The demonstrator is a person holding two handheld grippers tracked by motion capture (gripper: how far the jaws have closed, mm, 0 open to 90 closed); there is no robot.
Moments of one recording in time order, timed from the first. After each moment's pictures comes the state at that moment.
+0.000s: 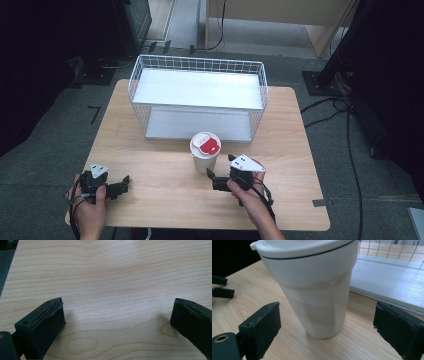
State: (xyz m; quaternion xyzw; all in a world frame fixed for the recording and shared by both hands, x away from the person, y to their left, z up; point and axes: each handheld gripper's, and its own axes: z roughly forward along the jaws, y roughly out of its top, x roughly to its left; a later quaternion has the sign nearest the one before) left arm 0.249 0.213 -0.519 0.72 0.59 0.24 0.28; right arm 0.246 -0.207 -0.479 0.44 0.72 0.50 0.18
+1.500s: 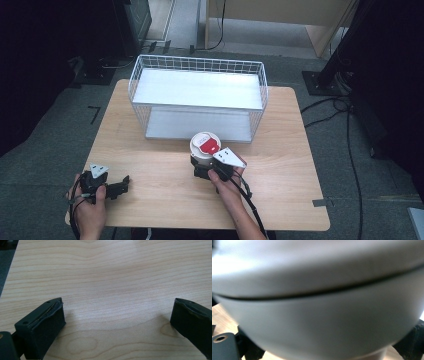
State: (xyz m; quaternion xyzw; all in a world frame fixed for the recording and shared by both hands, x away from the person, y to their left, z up) left arm 0.249 0.212 -0.519 0.72 0.59 0.24 0.28; right arm 0.279 -0.158 -0.504 0.45 0.65 0.56 0.23
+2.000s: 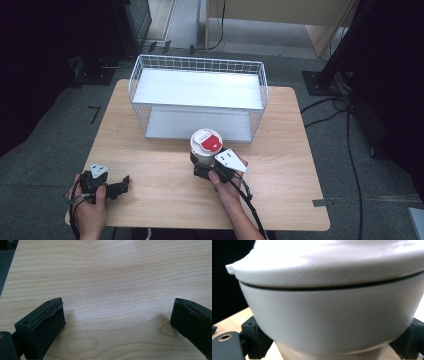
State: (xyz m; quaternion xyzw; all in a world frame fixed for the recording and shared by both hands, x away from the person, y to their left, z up) left arm 0.249 0.213 -0.519 0.72 0.59 0.24 0.28; right arm 0.269 -0.158 -0.483 0.43 0.62 0.60 0.26
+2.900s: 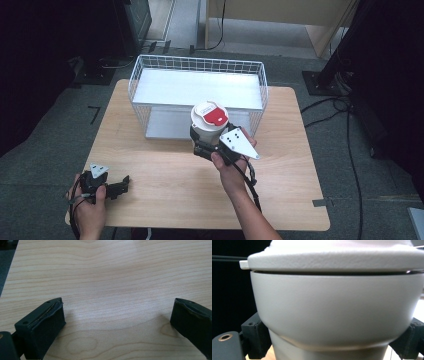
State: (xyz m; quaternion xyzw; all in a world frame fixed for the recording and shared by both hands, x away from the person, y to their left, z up) left arm 0.250 0.213 -0.519 0.72 0.59 0.24 0.28; right arm 0.276 -0.161 -0.380 0.37 0.58 0.65 0.34
